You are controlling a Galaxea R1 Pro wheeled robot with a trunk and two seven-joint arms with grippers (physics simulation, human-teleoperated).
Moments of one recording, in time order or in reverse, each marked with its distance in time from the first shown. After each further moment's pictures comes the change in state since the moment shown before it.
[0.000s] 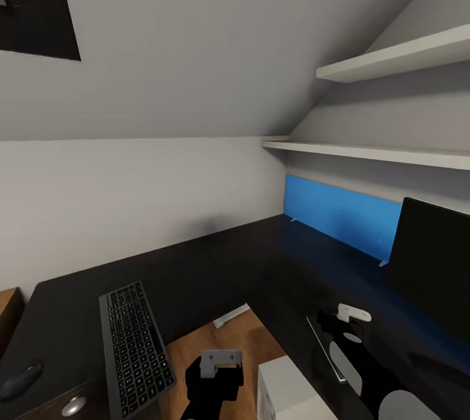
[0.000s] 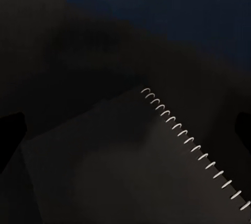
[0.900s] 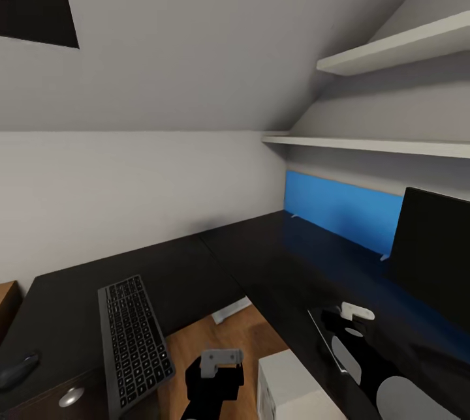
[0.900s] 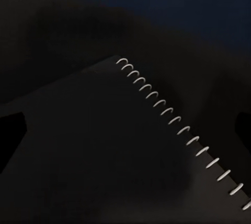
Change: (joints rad) left arm 0.000 -0.003 0.000 -0.001 0.003 0.001 0.007; right arm -0.067 -0.005 -0.003 0.119 -0.002 0.000 -0.001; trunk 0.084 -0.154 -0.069
